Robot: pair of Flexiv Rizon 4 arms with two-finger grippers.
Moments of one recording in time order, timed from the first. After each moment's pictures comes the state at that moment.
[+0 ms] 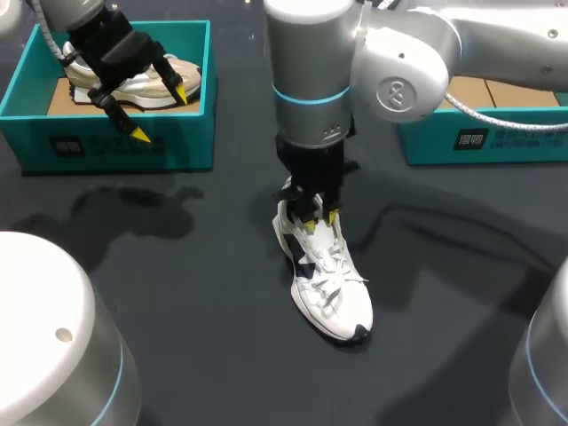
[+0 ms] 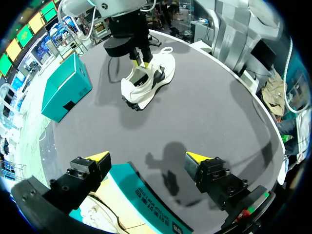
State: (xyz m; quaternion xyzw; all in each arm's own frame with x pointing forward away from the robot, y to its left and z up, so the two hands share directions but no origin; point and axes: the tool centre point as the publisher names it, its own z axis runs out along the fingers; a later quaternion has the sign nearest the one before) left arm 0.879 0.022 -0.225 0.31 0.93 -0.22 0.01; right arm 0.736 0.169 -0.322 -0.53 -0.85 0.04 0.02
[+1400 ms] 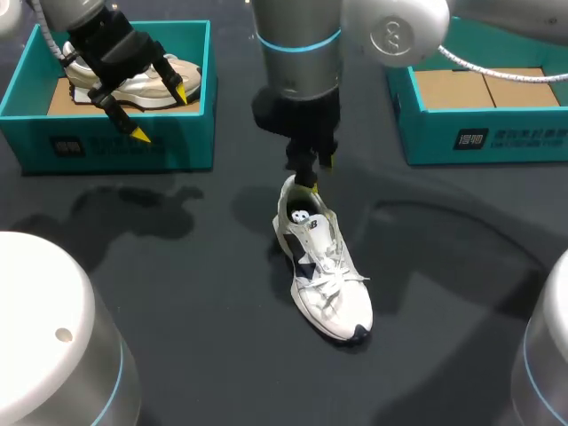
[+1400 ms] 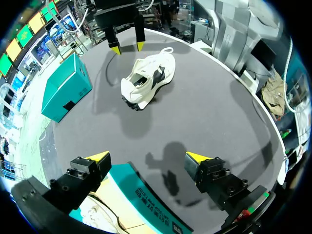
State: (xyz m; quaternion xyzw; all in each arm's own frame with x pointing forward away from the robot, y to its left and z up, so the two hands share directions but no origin) left arm 0.879 0.022 -0.225 0.31 0.93 -0.22 0.01; right arm 0.768 0.163 -0.241 -0.24 -0.97 0.05 -0.03
